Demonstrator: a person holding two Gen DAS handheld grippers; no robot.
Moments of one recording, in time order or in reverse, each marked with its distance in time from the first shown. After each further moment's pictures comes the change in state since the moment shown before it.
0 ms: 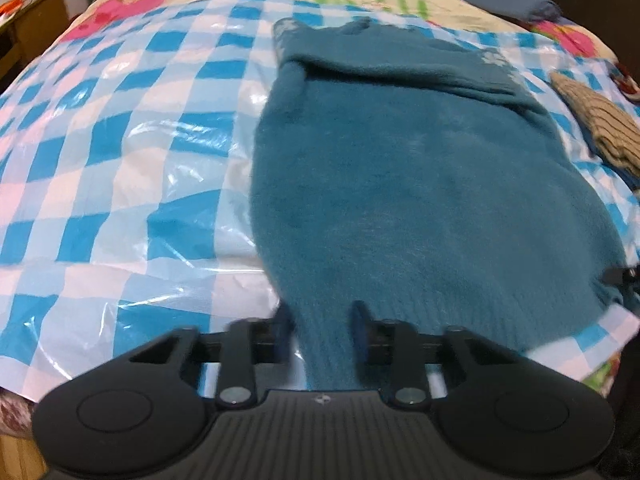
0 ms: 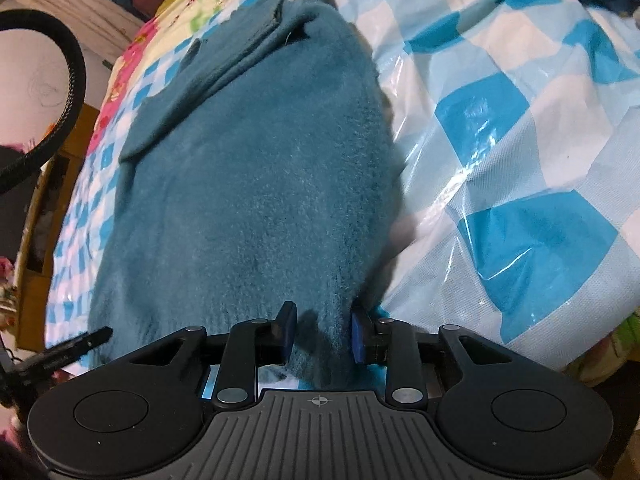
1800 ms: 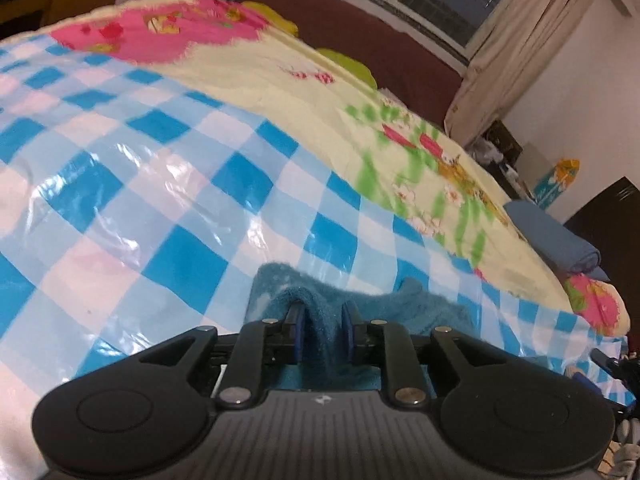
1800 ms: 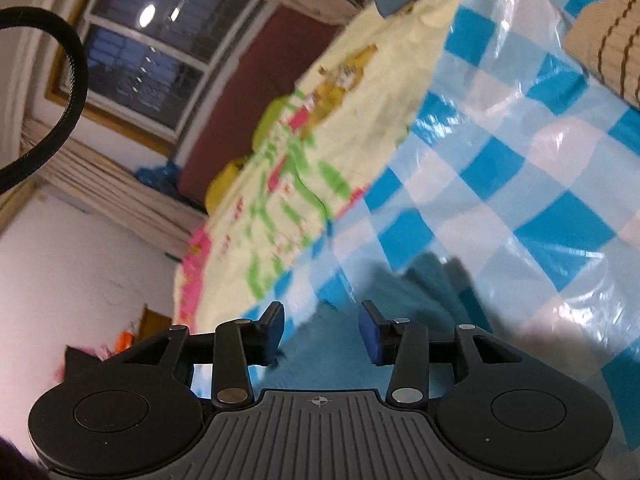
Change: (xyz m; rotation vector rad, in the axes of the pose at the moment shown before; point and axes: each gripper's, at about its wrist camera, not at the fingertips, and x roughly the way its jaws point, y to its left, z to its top) left arm 0.133 0.073 0.266 -0.445 -0.366 -0.164; right arm 0.062 0.044 0.303 0.229 -0.461 0.291
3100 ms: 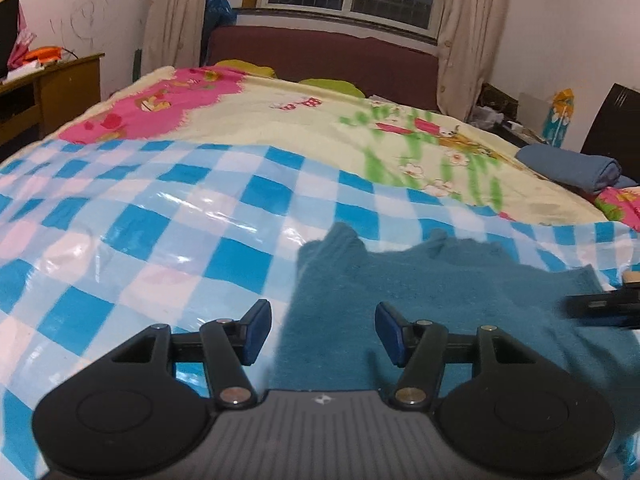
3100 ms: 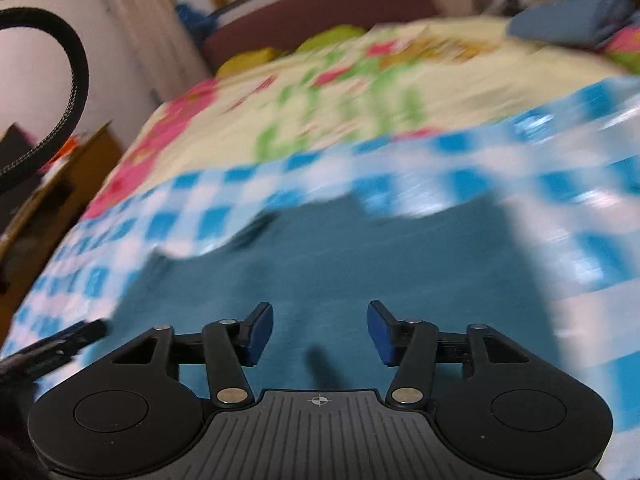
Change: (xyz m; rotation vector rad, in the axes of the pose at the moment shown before) left arm -0.034 -0.010 -0.054 0.314 -0.078 0.133; right arm 0.044 0.088 -0.116 -0.589 0.227 -0.211
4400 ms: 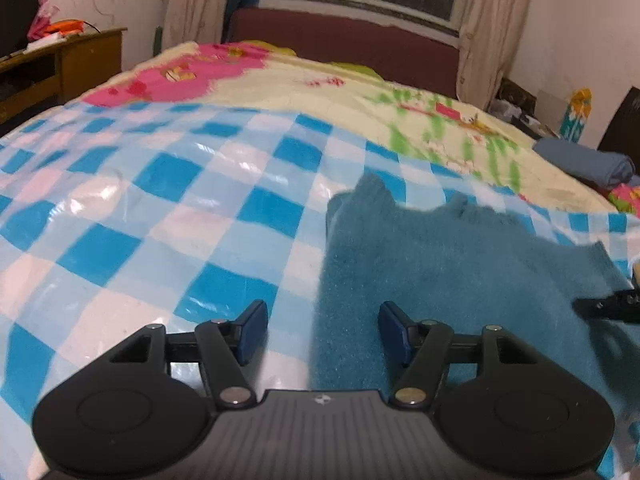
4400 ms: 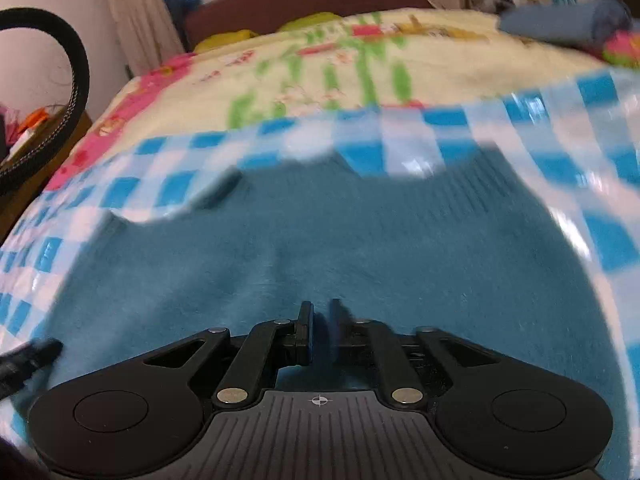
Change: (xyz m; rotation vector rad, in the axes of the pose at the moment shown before) left arm -0.013 0.016 -0.032 -0.046 0.022 0.052; right arm 0.033 -0.009 -0.020 -0.029 -0.005 -0.136
